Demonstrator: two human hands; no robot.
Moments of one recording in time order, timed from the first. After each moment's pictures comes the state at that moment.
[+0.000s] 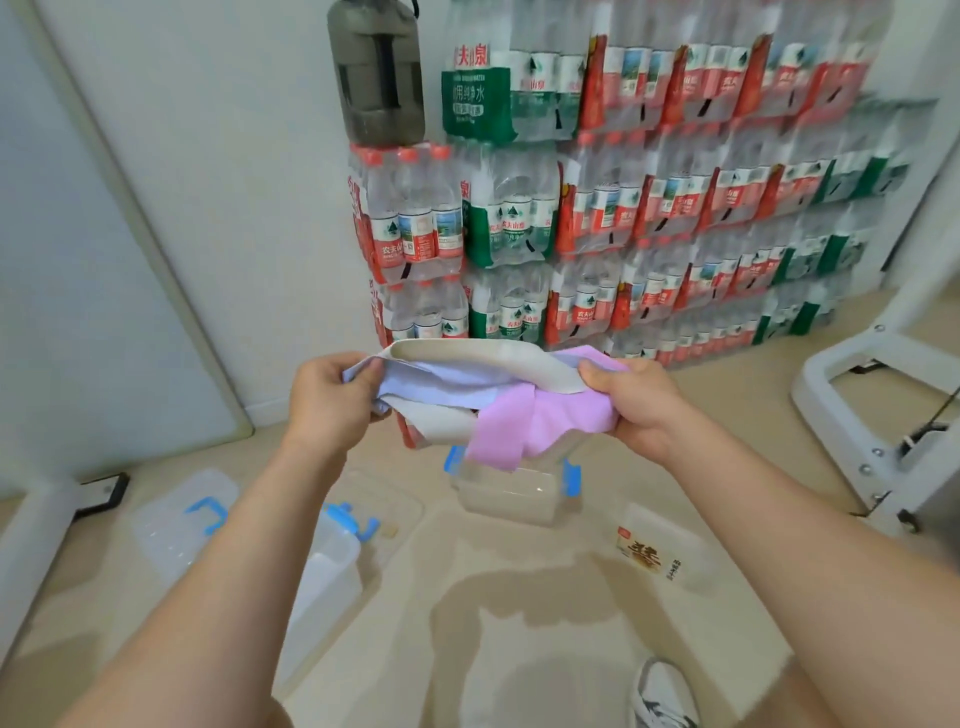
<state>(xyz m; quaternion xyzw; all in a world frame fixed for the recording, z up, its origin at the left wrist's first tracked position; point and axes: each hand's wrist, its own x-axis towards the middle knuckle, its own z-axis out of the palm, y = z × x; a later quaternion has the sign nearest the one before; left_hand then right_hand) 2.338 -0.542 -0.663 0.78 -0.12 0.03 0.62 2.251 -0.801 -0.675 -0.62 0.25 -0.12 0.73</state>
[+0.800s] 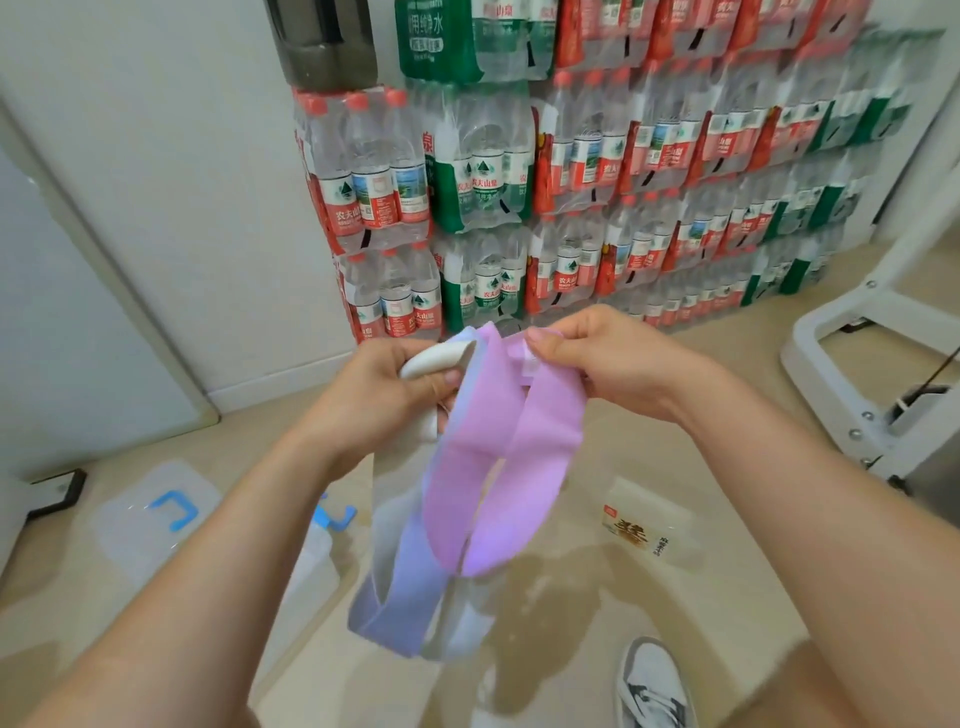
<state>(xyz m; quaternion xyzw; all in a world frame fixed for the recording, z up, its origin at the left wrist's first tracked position) 2.319 -0.606 -0.656 0.77 -0.27 -0.17 0.55 2.258 -0.813 -0.653 -0.80 0.05 0.02 0.59</state>
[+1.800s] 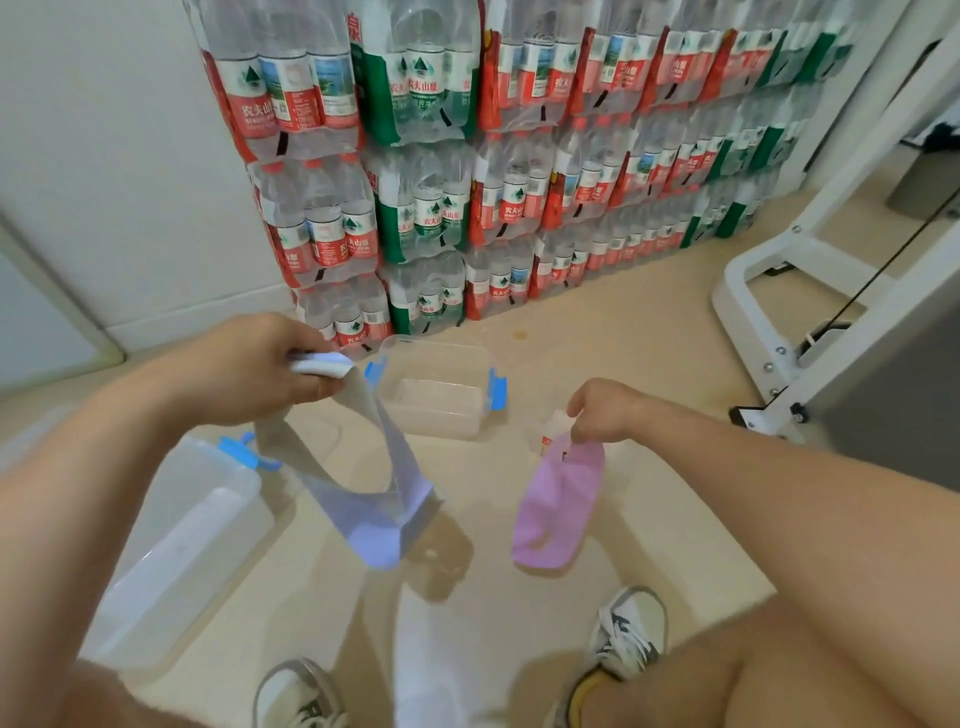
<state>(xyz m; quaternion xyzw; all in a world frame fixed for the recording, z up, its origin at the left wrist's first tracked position) 2.338 -0.568 -0.677 0.93 -0.32 -0.12 0.14 2.221 -0.868 -0.778 -0.92 0.27 0.25 0.13</state>
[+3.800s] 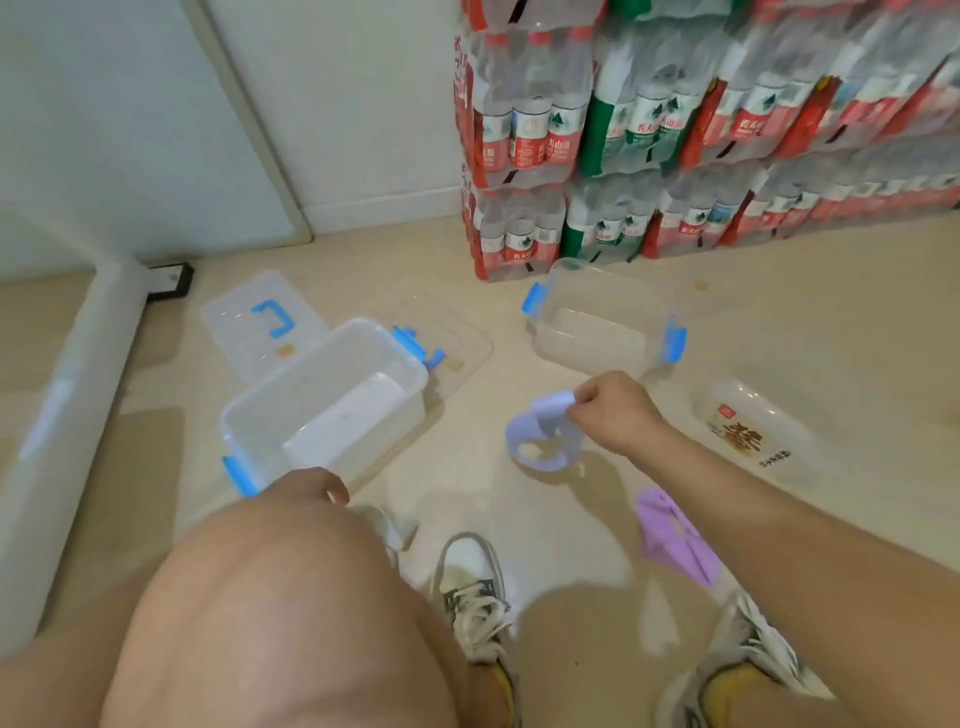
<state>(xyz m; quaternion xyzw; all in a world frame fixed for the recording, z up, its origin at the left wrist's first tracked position) 2.321 -0.351 -0.926 0.93 -0.04 -0.36 0.01 2.284 -0.695 -0.873 -0.90 0.22 0.13 0.37</state>
